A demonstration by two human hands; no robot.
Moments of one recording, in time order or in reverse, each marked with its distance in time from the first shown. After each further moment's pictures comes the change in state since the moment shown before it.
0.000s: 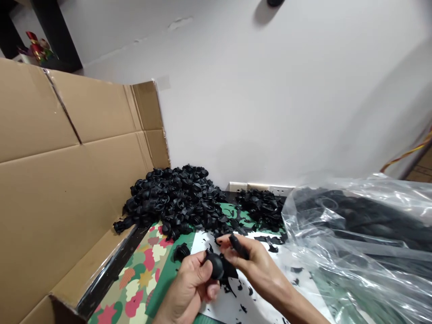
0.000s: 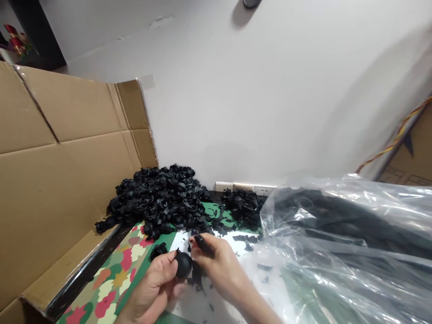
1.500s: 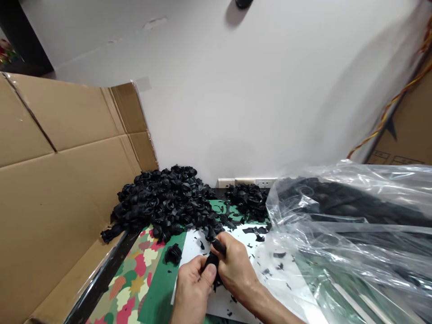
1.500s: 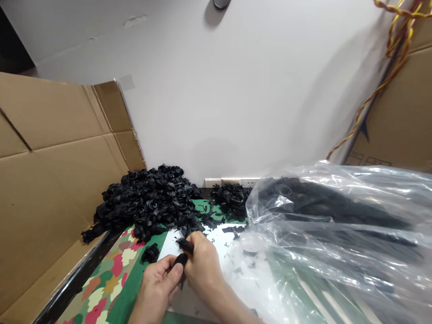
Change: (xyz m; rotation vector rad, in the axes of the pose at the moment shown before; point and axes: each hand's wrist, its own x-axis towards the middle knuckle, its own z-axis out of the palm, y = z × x) left_hand 0.002 -0.022 0.015 0.415 0.232 0.187; right_hand 0.003 0.018 0.030 -0.360 0.369 -0.153
